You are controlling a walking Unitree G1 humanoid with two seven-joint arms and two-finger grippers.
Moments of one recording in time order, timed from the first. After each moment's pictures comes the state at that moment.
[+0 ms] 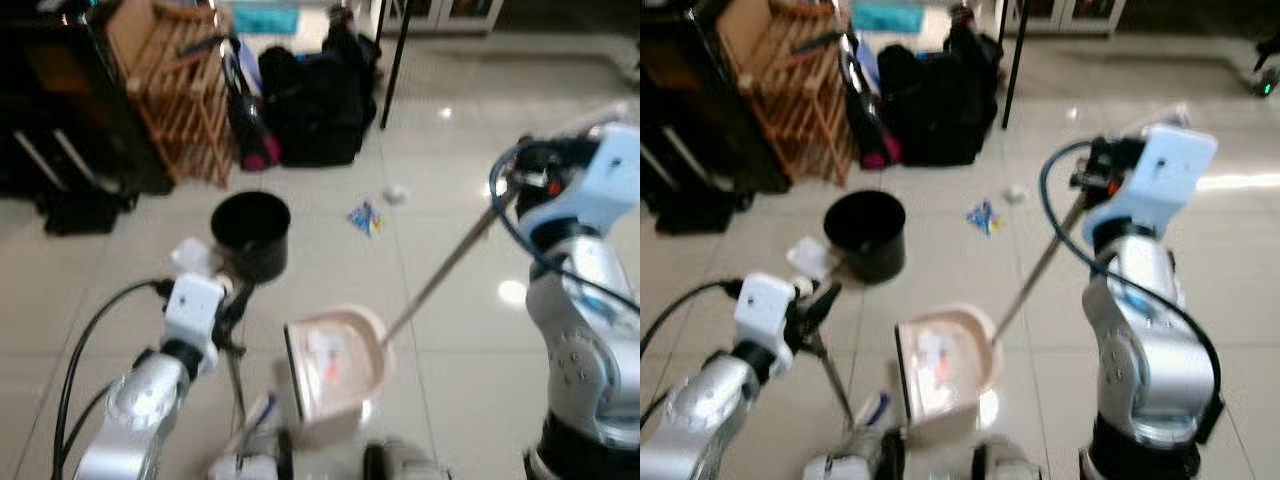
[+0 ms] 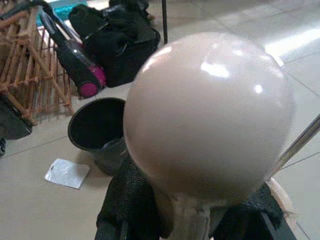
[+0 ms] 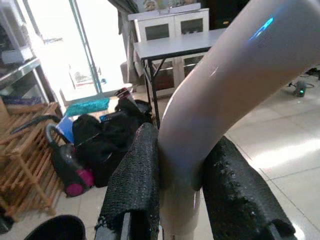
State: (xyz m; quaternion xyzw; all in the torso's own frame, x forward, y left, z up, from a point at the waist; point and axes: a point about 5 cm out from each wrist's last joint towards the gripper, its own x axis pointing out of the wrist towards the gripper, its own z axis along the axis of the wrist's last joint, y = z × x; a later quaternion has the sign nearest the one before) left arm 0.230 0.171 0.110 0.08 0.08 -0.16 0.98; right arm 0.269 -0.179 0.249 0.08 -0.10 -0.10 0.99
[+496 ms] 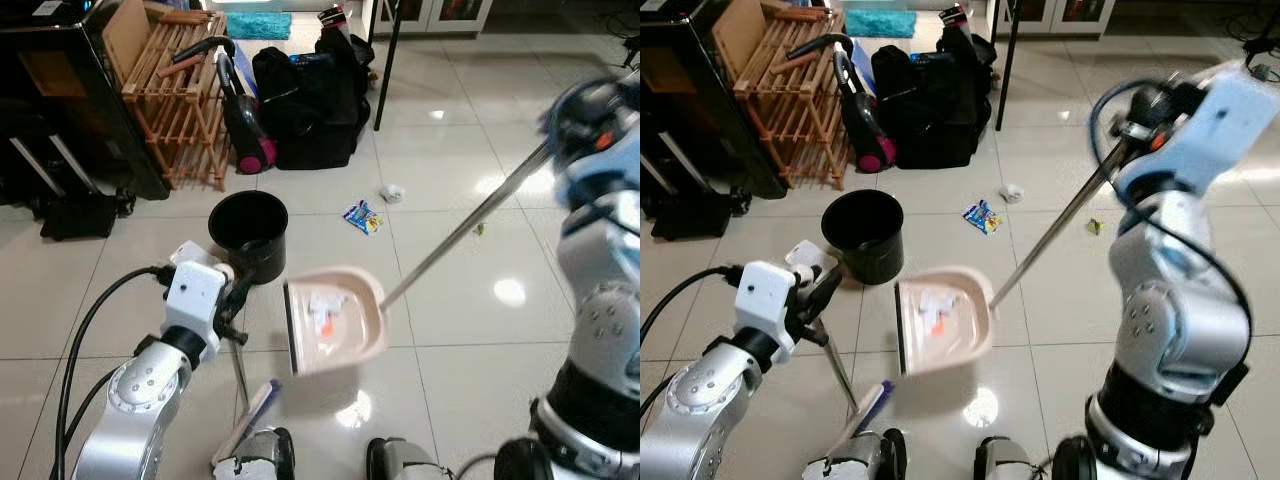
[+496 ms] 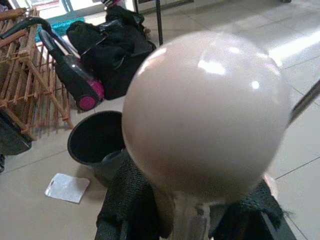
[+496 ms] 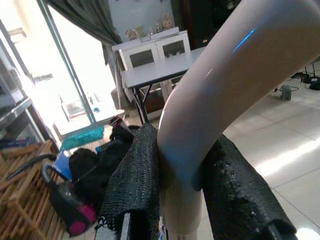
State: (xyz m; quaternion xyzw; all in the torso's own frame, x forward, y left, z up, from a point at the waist) left arm 0.239 0.170 0.118 0.08 0.07 -0.16 0.98; right arm 0.284 -0.196 0.286 0.12 -0.14 -0.11 0.98
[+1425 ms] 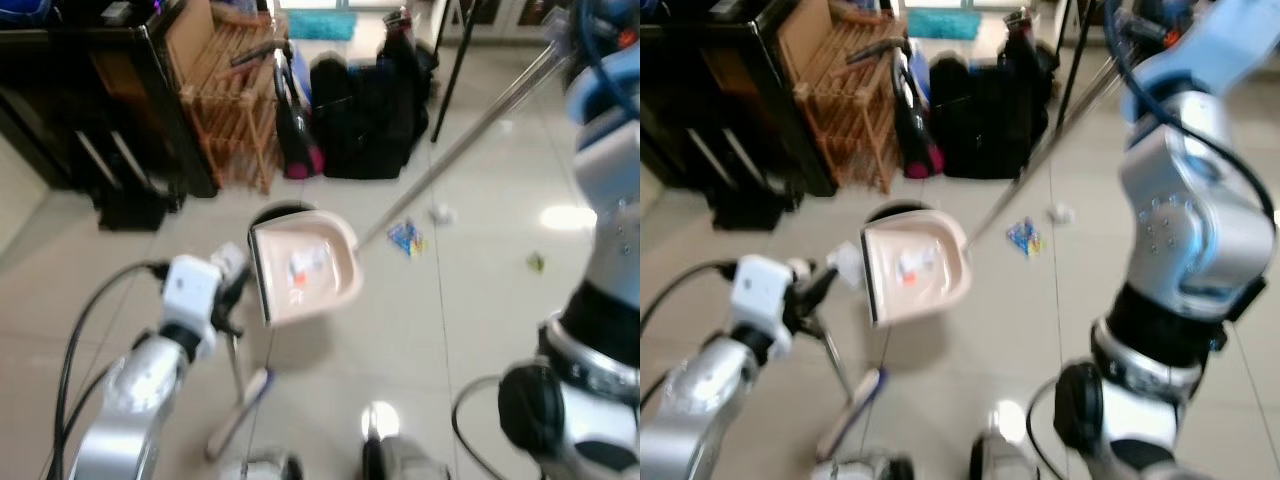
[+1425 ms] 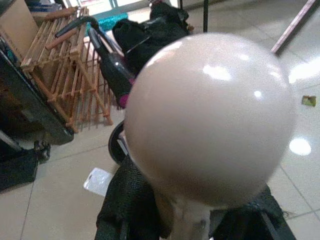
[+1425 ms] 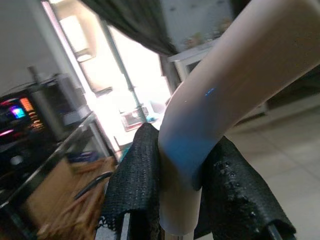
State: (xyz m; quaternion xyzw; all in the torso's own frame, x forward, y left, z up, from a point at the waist) left arm 0.242 0.173 0.118 0.09 0.06 -0.15 0.98; right arm 0.309 -0.197 0.340 0.15 -0.18 -0.09 0.97
